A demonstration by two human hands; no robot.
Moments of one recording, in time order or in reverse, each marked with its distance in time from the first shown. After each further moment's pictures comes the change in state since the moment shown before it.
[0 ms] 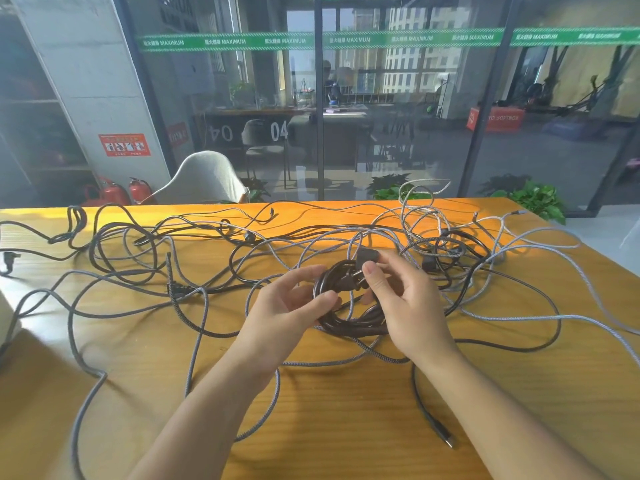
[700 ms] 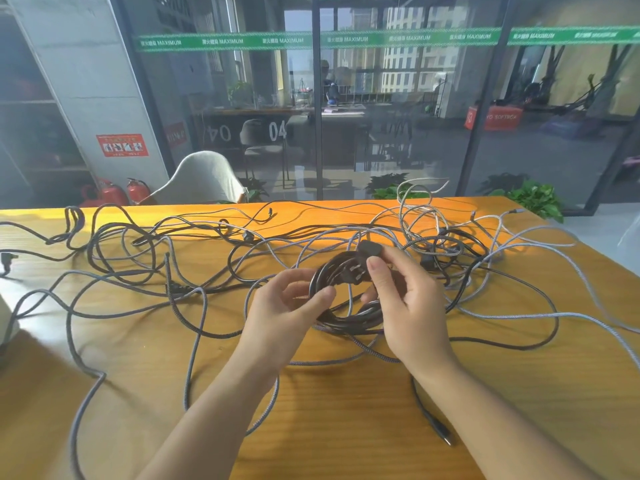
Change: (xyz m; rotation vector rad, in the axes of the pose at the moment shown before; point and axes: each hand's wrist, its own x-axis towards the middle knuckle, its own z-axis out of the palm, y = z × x) left_hand -0.001 0.000 0.010 0.042 0.164 -0.017; right_hand -0.008 -0.008 0.004 -0.006 0.137 -0.164
